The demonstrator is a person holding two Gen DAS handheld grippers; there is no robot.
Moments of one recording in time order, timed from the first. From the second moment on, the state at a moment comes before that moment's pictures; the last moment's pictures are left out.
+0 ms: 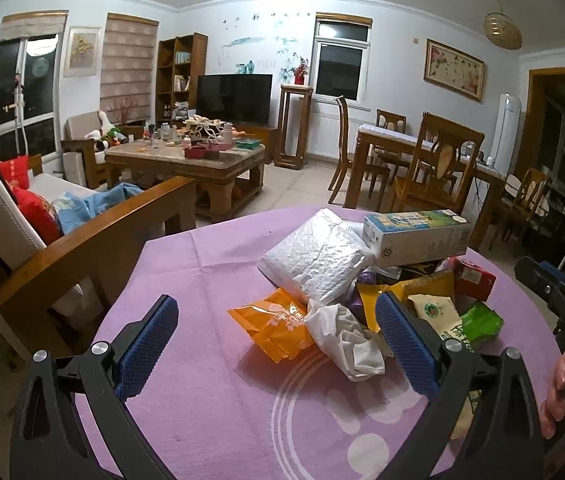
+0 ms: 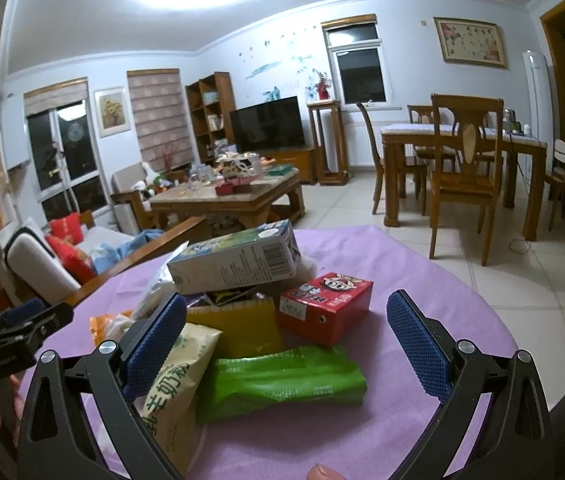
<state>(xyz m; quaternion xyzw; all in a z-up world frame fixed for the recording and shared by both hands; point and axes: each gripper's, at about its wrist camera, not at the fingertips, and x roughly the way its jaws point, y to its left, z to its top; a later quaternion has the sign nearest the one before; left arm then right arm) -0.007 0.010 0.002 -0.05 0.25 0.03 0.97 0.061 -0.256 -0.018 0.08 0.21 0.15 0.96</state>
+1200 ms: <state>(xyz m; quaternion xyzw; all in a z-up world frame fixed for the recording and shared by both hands) -0.004 0.011 -0.001 -0.06 0.26 0.03 0.96 0.061 -0.258 -0.020 0.09 0.21 0.15 0.96</state>
